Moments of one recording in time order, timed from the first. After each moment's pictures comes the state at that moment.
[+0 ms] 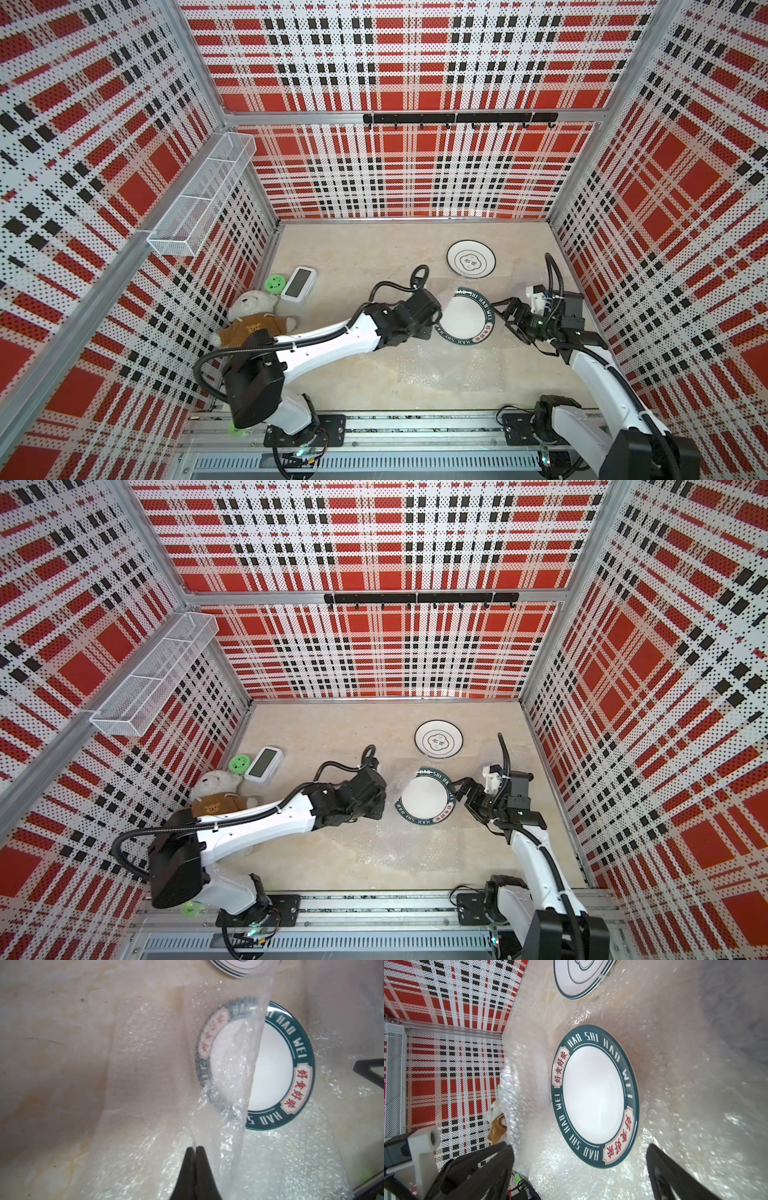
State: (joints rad) left arm -0.97 1.47 1.03 -0.52 -0.27 -0.70; right arm -0.09 0.98 0.52 -0.37 -0.66 0.62
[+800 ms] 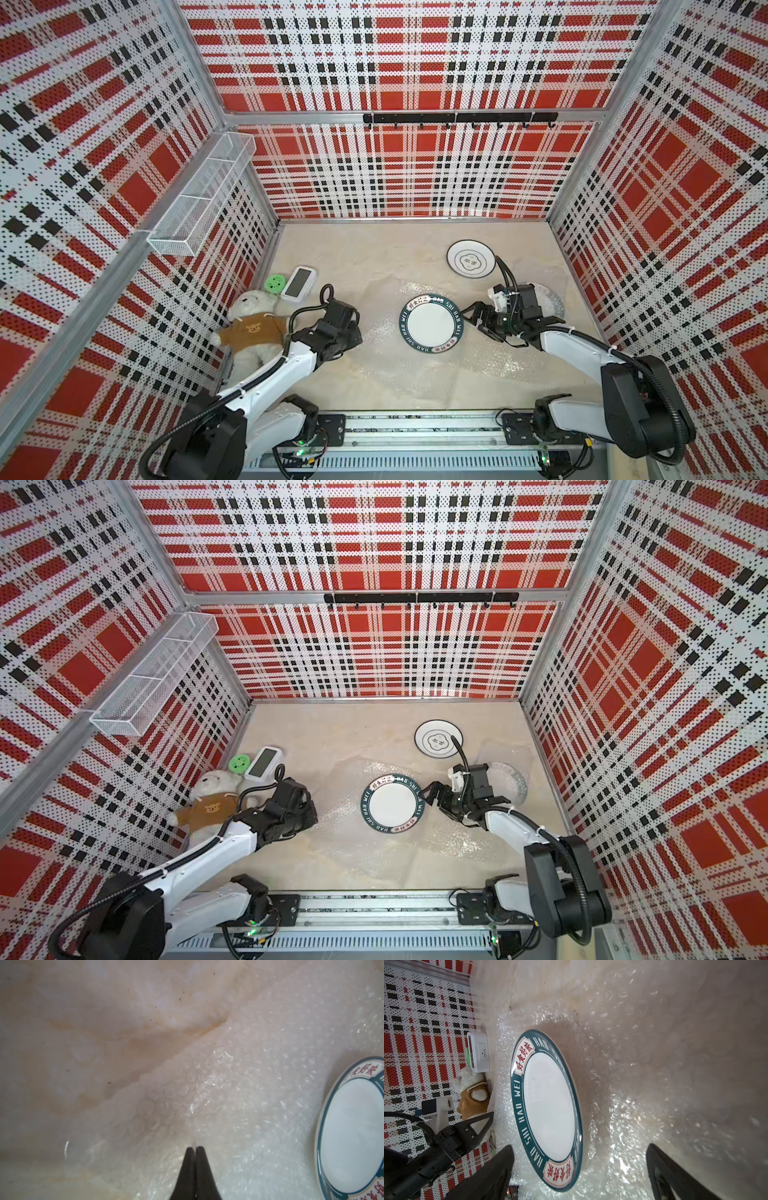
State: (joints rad) left arm -0.43 1.05 0.49 -0.44 -0.06 -0.78; right arm 0.21 1.32 0.53 -0.12 -0.56 0.67
